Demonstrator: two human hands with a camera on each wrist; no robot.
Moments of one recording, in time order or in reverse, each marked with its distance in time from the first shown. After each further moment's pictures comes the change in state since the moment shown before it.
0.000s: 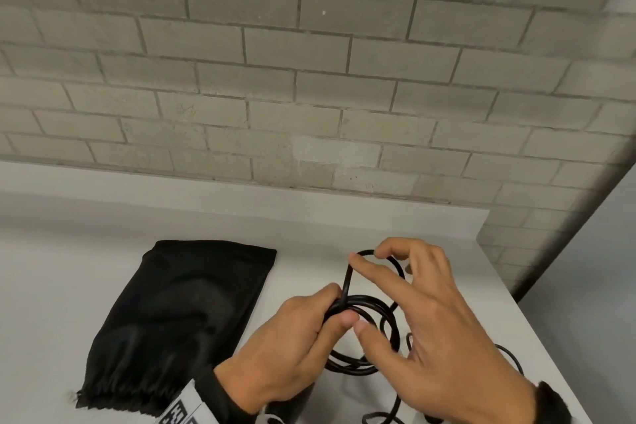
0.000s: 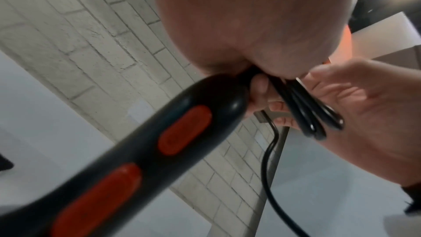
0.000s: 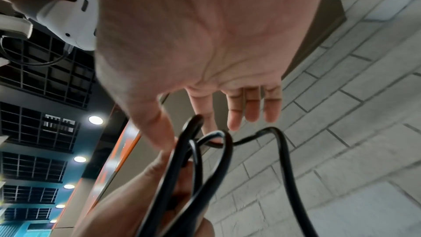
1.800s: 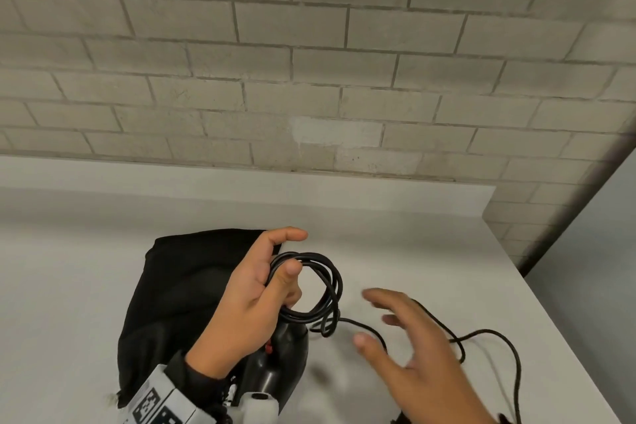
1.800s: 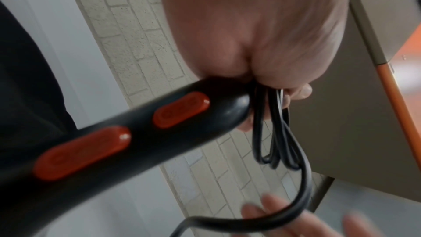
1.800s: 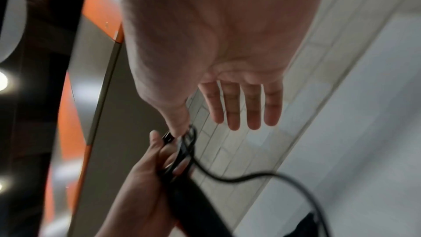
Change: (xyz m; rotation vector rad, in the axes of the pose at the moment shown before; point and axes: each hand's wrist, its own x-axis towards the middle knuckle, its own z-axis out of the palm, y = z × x) left_hand -0.012 -0.025 -0.025 -0.335 0.313 -0.179; right_hand -0.048 0.017 0.073 0.486 0.054 0.346
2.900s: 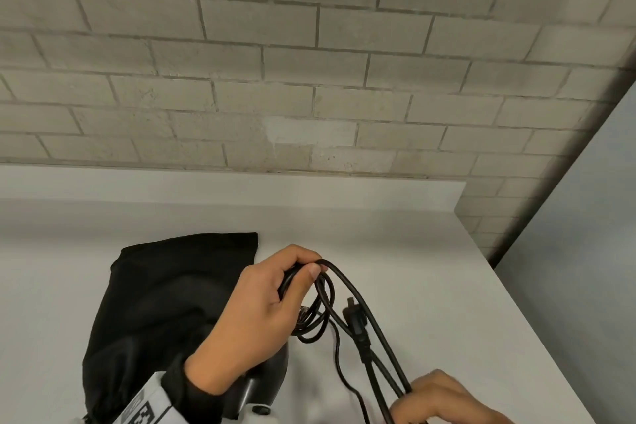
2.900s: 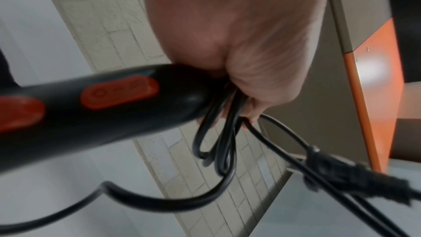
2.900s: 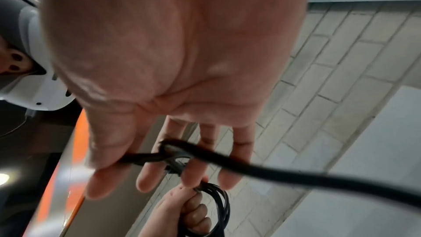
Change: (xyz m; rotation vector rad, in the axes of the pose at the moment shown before) left_hand 0.008 0.024 0.034 0.272 -0.110 0.016; right_hand -0.057 -0.016 -0.058 -0.018 -0.249 -0.119
